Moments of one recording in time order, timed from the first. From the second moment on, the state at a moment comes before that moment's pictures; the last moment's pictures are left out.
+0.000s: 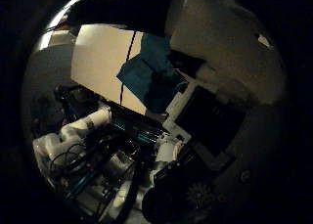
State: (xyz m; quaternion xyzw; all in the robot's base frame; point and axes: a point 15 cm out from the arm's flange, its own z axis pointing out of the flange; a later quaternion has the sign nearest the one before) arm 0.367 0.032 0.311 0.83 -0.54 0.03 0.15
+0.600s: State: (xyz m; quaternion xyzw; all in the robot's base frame) arm 0.383 0.136 0.382 0.82 -0.57 -0.04 -0.06
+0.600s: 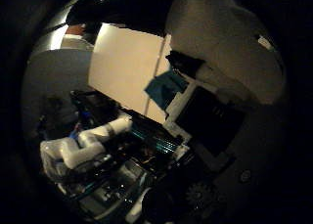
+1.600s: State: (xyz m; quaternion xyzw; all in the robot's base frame) arm 0.455 0.242 0.347 0.64 -0.58 -0.16 -0.48
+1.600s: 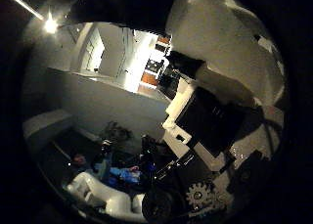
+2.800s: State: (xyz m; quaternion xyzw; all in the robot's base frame) arm 0.440 0.298 0.231 0.70 -0.51 -0.20 -0.45
